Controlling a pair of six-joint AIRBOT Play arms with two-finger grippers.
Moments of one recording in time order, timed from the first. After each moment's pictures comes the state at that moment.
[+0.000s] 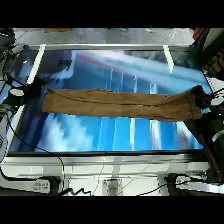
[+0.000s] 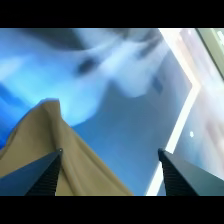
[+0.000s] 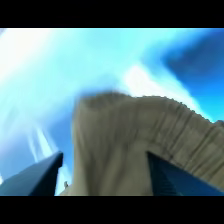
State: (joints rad) left arm 0.26 -1.56 1.19 0.71 -0.29 -1.45; right arm -0.43 -1.41 1.03 -1.07 0.36 1.77
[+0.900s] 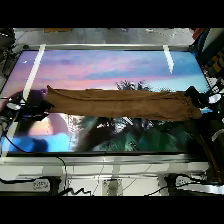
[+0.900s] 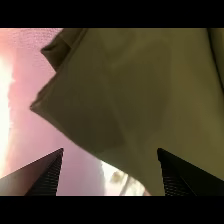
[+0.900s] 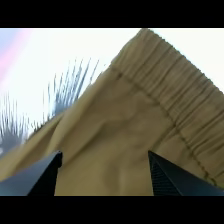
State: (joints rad) left arm 0.37 -1.50 0.96 0.87 -0.68 -1.41; right arm -0.40 -1.40 1.07 -1.19 0.53 1.65
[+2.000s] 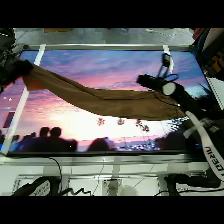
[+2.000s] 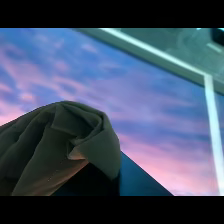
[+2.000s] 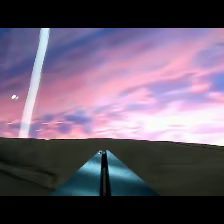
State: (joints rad) left arm 0.20 -1.12 1.23 1.10 -0.49 -1.40; right arm 0.25 -1.47 1.27 -1.07 0.39 1.52
